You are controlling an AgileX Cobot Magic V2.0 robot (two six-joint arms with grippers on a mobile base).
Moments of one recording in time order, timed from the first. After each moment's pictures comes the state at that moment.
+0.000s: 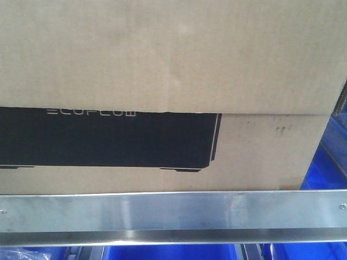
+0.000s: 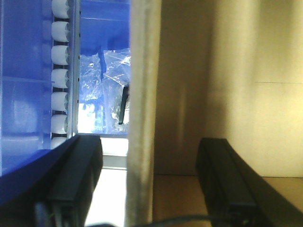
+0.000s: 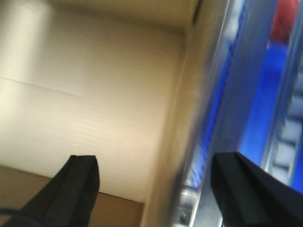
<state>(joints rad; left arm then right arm) -0.08 1.31 -1.42 0.09 1.21 -0.06 0.29 1.43 -1.43 0.03 1.03 0.12</state>
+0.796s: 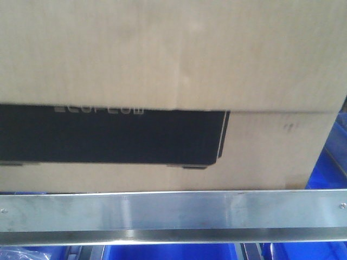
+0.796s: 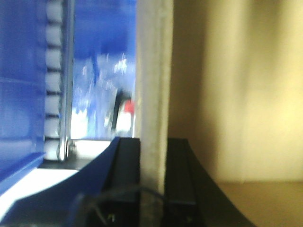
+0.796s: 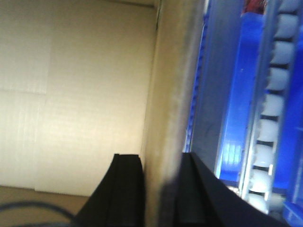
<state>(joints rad) -0.08 1.23 -1.41 0.05 1.19 -0.06 0.30 1.42 -1.44 -0.04 1.06 0.22</state>
